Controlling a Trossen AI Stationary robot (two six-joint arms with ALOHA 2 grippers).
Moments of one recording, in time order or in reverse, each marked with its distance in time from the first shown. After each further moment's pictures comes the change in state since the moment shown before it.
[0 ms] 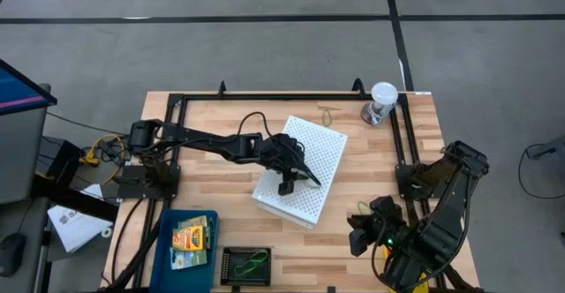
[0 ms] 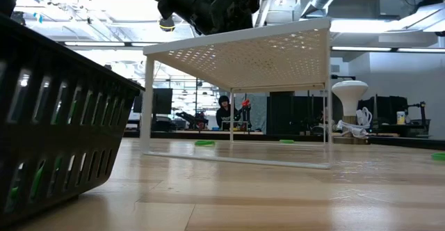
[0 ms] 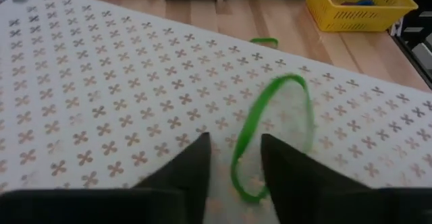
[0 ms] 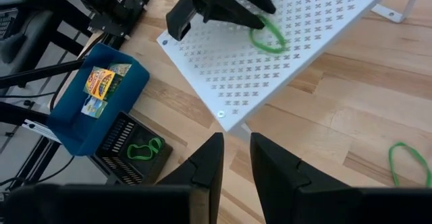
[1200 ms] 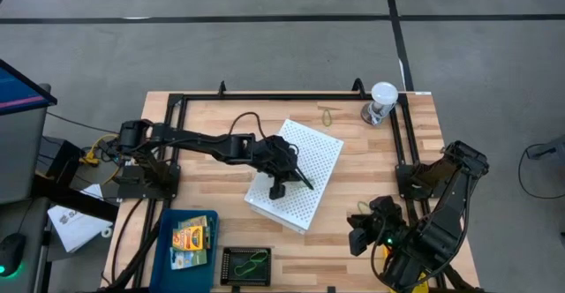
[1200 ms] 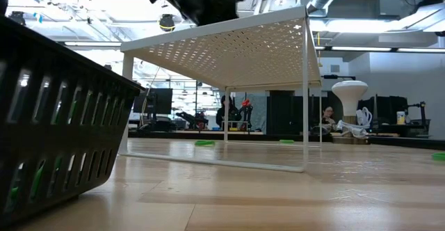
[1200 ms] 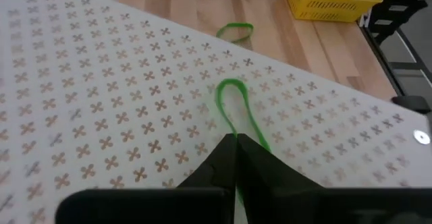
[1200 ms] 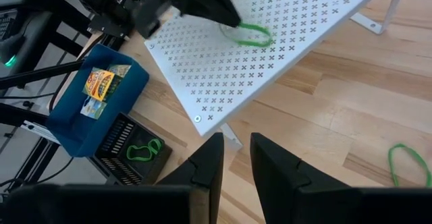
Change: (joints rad) left arm -0.028 -0.098 -0.012 -0.107 0.018 -0.054; right arm -0.002 0.000 0.000 -0.002 0.002 0.000
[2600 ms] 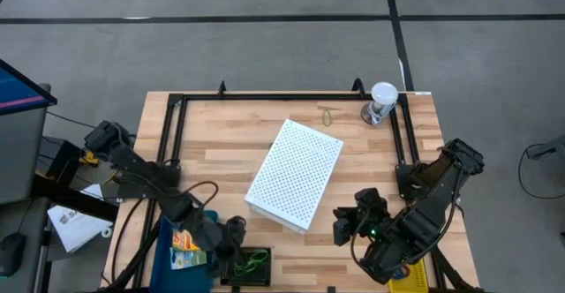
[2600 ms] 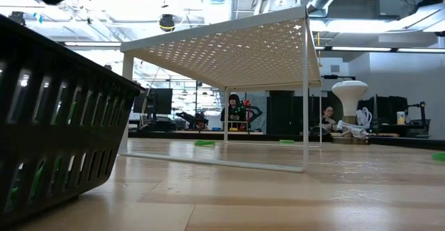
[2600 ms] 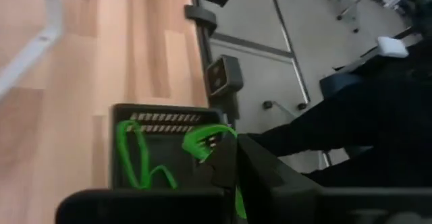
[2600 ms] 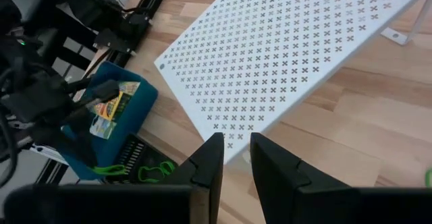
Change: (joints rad) left arm -0.678 -0.264 -0.321 0.142 -0.228 -0.651; right arm -0.118 0.000 -0.002 0.130 0.002 -0.132
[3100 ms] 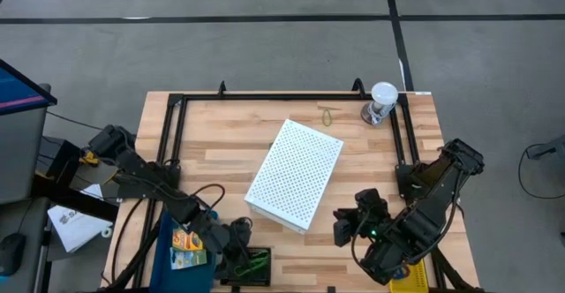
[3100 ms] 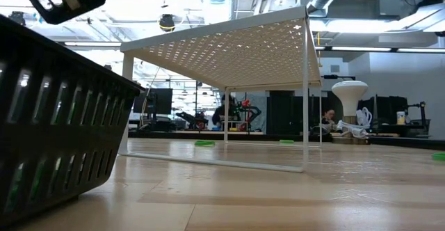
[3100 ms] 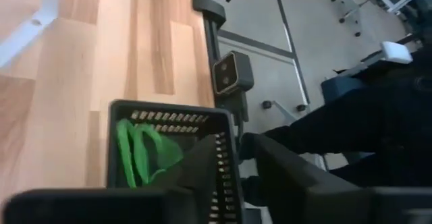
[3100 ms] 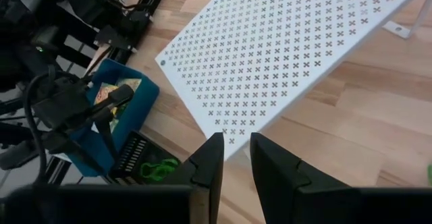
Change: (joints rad) left arm 0.009 0.075 -0.007 0.067 0.026 -0.038; right arm 0.003 0.000 0.000 0.008 -0.010 0.008
